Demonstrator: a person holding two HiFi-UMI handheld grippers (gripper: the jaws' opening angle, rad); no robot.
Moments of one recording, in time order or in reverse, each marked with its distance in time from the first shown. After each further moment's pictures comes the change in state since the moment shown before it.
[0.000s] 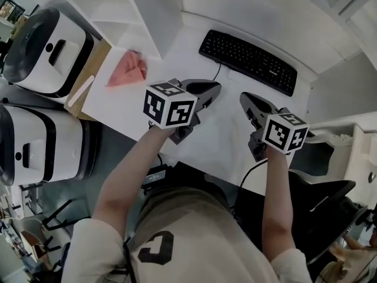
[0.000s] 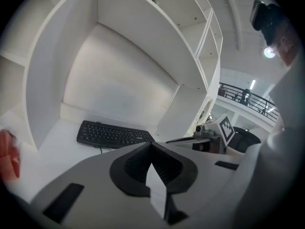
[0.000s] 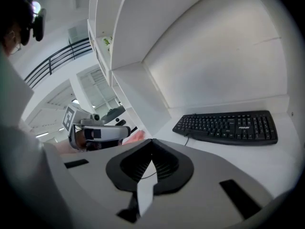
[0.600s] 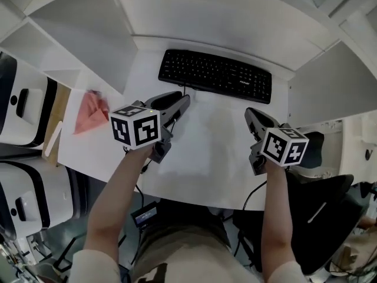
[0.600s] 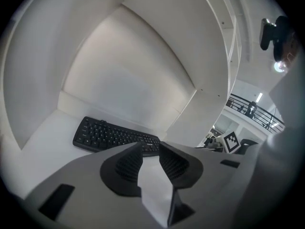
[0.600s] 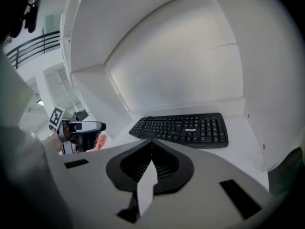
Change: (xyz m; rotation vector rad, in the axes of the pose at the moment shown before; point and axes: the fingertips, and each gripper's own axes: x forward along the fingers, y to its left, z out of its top) left arm 0.058 0.068 0.011 -0.124 -0.025 0.034; right arm -0.040 -0.135 0.000 0.099 -0.035 -0.342
